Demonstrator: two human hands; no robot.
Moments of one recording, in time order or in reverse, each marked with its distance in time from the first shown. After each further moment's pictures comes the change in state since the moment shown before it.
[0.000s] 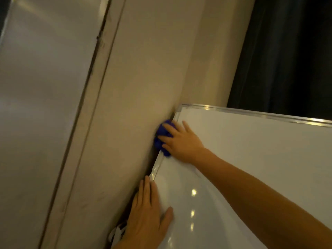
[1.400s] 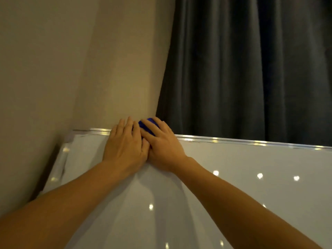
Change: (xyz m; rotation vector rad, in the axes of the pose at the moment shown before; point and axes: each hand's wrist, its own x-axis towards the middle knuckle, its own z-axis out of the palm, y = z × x) left_hand 0.238 0.196 -0.099 -0.086 0.317 0.590; right_hand -0.068 0.158 -0.036 -0.072 0.140 0.434
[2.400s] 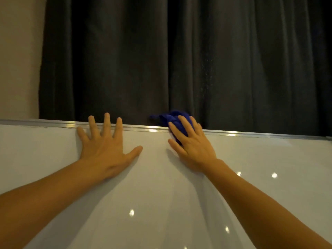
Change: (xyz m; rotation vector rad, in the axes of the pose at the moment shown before) left_hand 0.040 0.341 0.116 0.069 -0.130 -0.090; right_hand -0.281 0.389 -0.099 -0.174 -0.075 0.336
